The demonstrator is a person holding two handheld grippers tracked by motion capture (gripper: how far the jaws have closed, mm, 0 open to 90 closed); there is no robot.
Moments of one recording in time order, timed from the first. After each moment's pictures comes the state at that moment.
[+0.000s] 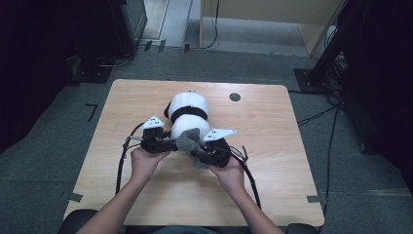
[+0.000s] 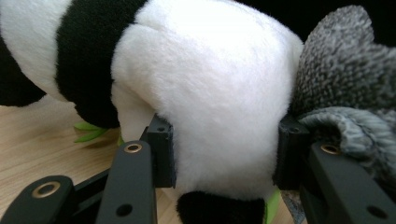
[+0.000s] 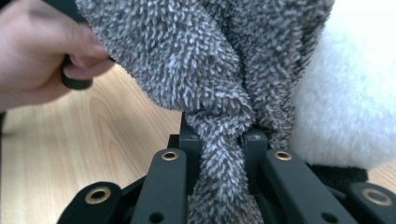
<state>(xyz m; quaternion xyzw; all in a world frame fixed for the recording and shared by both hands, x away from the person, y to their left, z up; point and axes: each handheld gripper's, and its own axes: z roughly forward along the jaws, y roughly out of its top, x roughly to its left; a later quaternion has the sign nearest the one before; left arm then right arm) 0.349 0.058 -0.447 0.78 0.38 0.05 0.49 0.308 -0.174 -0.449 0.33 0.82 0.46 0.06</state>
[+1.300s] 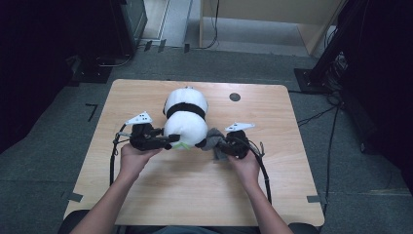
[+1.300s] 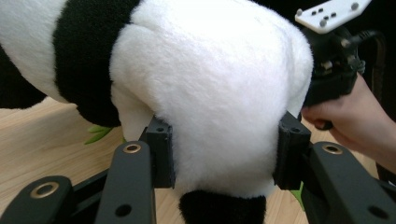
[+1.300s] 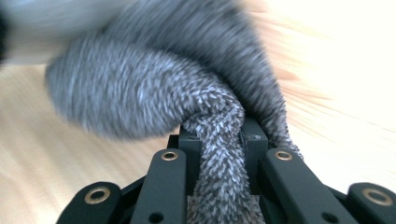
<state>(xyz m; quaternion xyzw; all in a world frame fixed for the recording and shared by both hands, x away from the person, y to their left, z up) 0.351 0.091 -0.428 0.78 0.34 0.01 0.53 0.345 -0.239 -0.477 0.45 0.79 0.39 0.10</state>
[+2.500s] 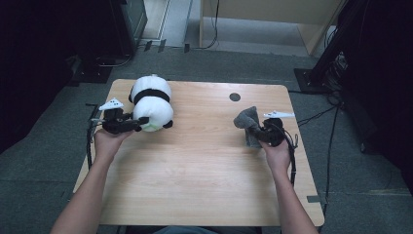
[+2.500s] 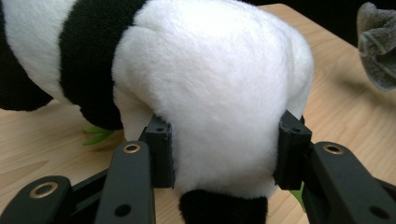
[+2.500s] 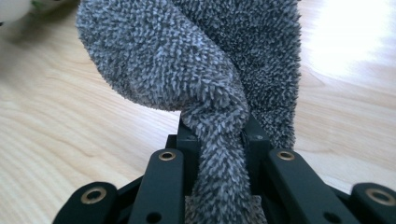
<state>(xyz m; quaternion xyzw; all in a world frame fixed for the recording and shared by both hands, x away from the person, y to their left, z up) 0.416 0.184 -0.448 0.77 0.41 0.10 0.49 0.369 -0.346 -0.461 0.53 0.74 0.39 0.14</state>
